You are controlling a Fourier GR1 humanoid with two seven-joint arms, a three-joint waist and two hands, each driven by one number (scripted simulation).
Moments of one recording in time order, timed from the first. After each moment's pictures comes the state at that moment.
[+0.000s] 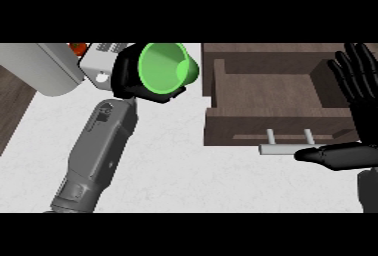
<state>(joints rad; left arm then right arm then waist) -0.83 0.02 0.17 -0.78 0.08 -0.05 -0.65 -0.25 -0.23 -0.17 -1.84 -0.12 0.19 0.11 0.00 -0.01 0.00</state>
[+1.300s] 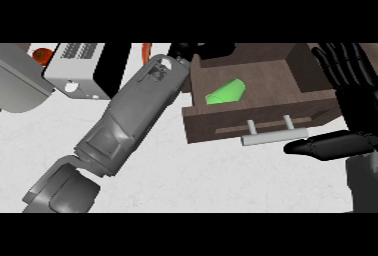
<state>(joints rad) -1.35 0.00 -0.22 -0.33 0.26 0.30 -0.22 -0.35 -0.22 -0.13 -1.78 -0.13 0.22 0.07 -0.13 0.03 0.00</state>
